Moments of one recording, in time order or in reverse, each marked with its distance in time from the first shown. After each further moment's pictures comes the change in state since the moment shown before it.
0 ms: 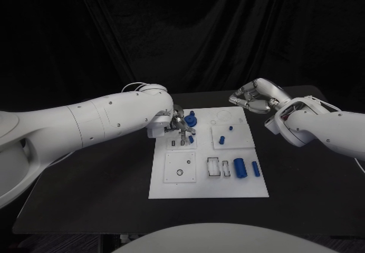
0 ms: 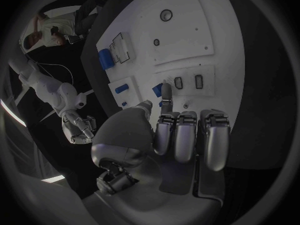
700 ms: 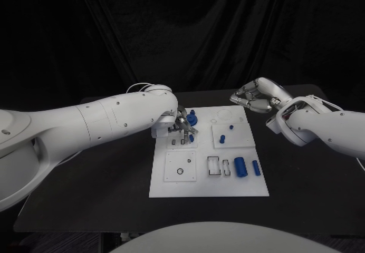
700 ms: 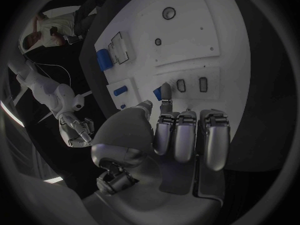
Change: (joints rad) left arm -0.015 0.037 0.000 -0.037 -0.001 0.006 -0.013; left_hand 0.000 0.000 0.003 -0.003 0.000 0.007 0.000 -0.005 0.005 0.000 0.000 0.000 0.000 0.000 -0.007 0.000 0.000 0.000 -0.004 -0.003 0.000 0.000; right arm 0.000 -0.003 0.000 0.001 0.000 0.006 -0.001; right_hand 0.000 0.000 0.000 0.000 0.000 0.000 0.000 0.000 0.000 0.000 0.000 0.000 0.000 0.000 0.000 0.000 0.000 0.000 0.000 0.000 0.000 0.000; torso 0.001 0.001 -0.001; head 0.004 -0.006
